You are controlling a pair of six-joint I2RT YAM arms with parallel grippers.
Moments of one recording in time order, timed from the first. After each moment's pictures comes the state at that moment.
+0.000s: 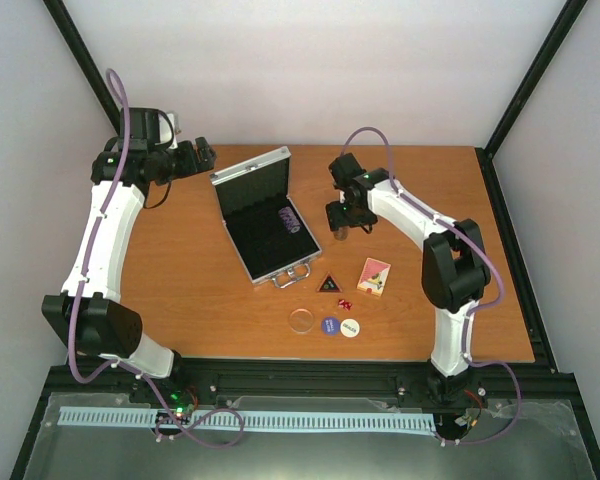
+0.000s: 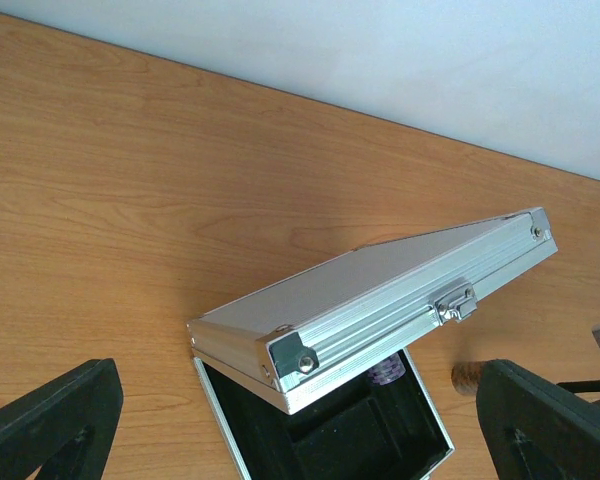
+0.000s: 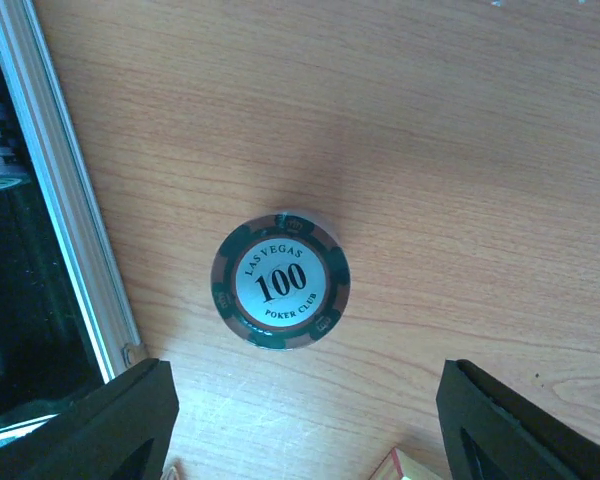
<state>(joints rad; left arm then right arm) -0.06 1.52 1.70 -0.91 0.21 -0.34 0.50 1.97 1.64 -0.90 0.07 0.25</state>
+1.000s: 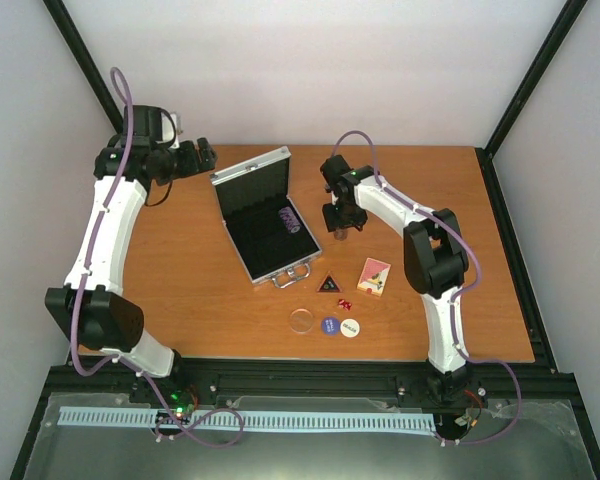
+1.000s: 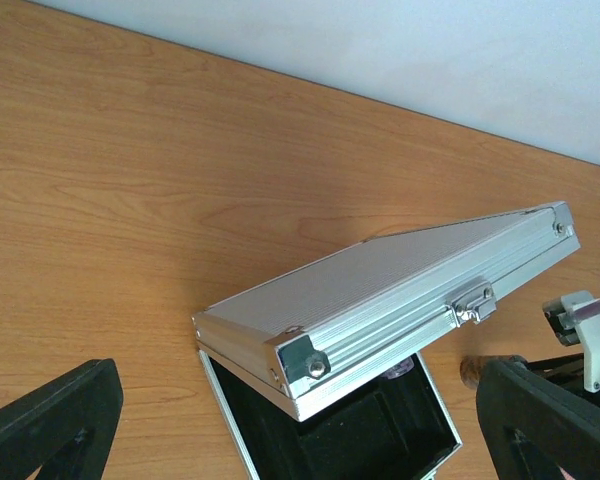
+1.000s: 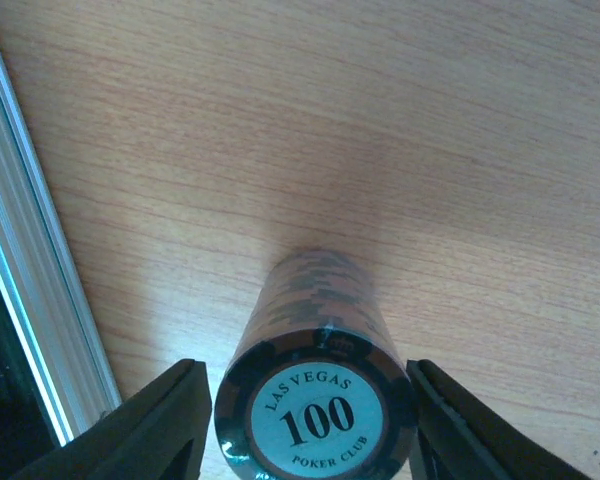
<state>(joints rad) -0.06 1.55 1.73 -0.94 0.20 -0.33 0.50 2.14 1.78 -0.95 0.05 0.22</state>
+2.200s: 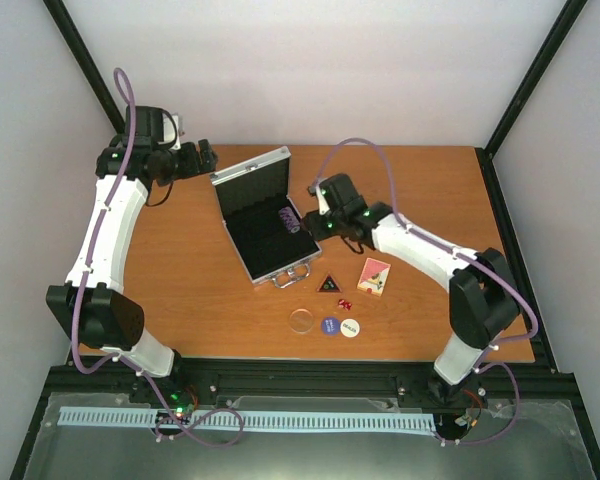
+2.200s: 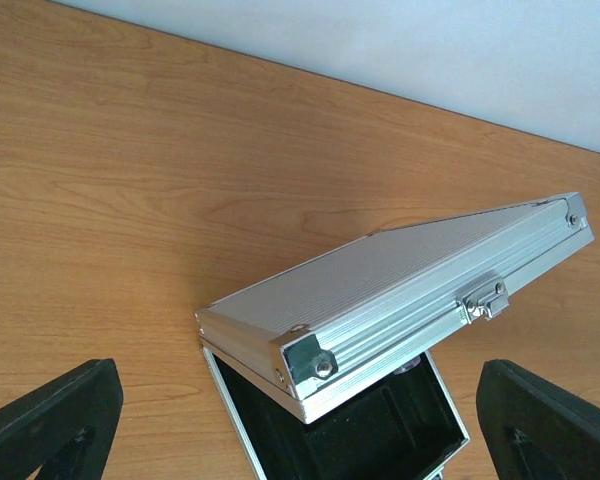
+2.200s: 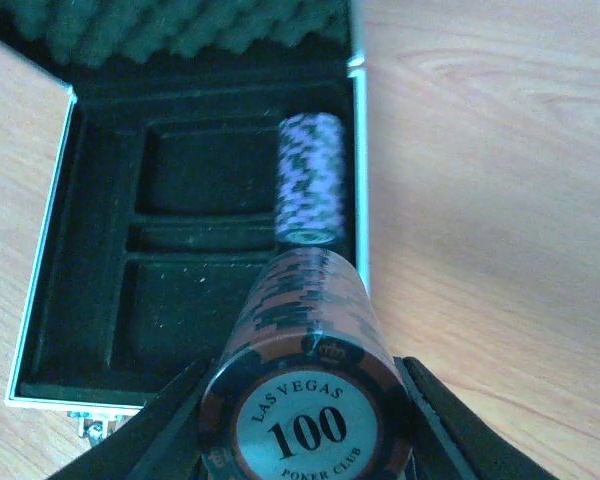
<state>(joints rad) -0.06 1.56 1.73 -0.94 0.21 -0.32 0.64 1.69 1.33 -0.47 -0.03 0.20</state>
